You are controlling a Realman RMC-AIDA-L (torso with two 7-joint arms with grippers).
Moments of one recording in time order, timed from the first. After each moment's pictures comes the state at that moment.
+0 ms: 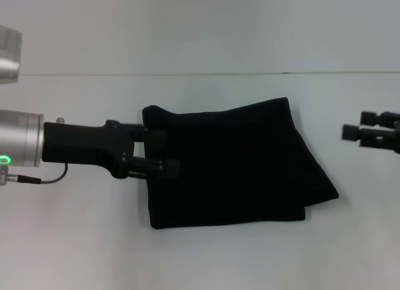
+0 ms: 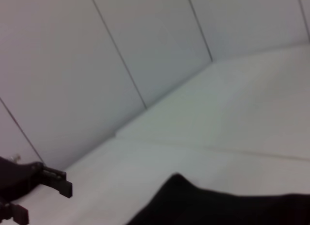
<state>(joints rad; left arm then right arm) -0.64 -2.01 0.74 0.74 2.05 1.66 -1.60 0.53 2.06 -0.40 -0.90 -2.15 -1.66 1.76</state>
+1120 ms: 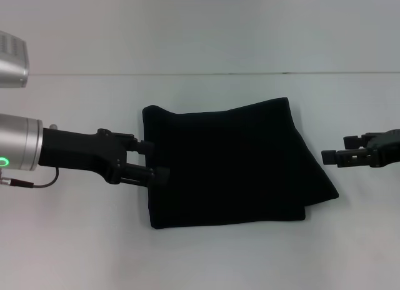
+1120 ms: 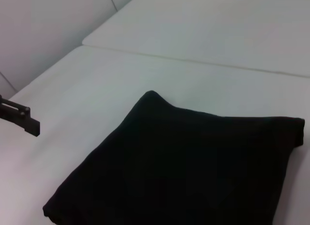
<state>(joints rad) -0.64 -2.01 0.75 0.78 2.15 1.61 -1.67 0.59 2.06 -0.61 -0.97 -2.34 -1.56 1.97</state>
